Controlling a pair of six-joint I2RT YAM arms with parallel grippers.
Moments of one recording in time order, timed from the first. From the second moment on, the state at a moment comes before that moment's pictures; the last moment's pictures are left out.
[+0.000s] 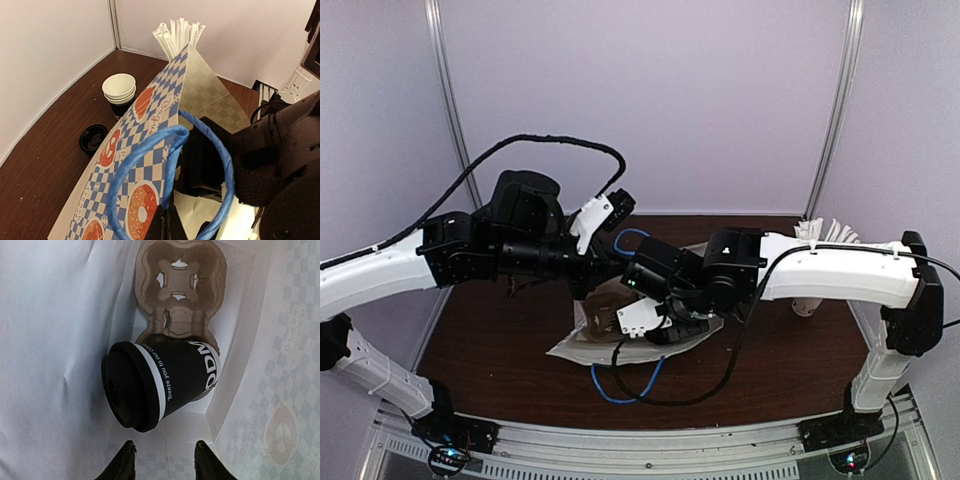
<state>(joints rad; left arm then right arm) -1.08 1.32 1.29 -0.45 0.07 0.00 1.24 1.77 1.62 -1.02 0.51 -0.73</state>
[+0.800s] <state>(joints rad) -1.10 1.28 1.23 -0.37 0.06 -0.06 1.22 1.83 1.50 -0.79 0.52 -0.81</state>
